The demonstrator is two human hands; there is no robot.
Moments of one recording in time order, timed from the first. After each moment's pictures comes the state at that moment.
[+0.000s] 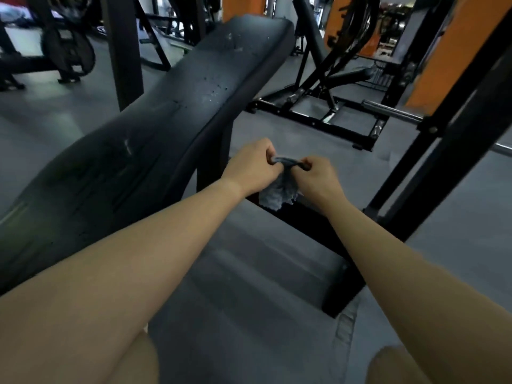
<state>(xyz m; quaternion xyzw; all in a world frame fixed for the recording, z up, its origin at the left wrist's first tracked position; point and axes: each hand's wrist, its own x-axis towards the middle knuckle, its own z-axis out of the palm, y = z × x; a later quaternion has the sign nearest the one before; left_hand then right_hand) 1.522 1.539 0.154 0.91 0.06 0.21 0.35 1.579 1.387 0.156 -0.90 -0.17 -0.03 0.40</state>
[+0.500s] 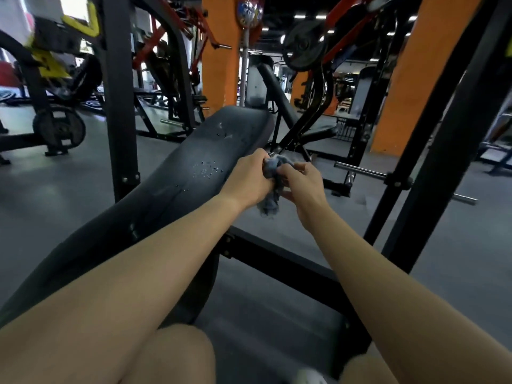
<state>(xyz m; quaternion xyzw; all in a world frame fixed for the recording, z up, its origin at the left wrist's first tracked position) 1.537 1.574 0.276 0.88 -0.03 0.30 0.36 1.578 1.444 0.273 -0.69 -0.12 -0.01 0.71</state>
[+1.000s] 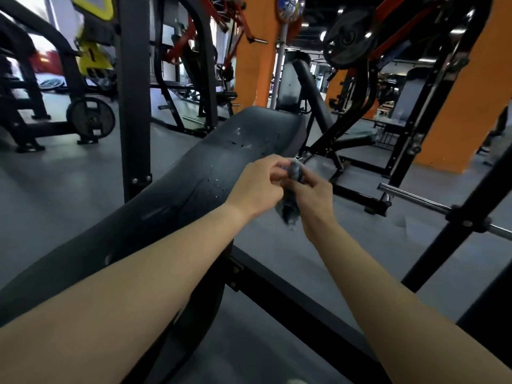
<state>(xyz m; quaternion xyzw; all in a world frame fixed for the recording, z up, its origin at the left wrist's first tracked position) 1.658 1.628 0.265 0.84 -0.03 0.29 0.46 1.730 1.510 0.248 -0.67 -0.22 -0.02 0.71</state>
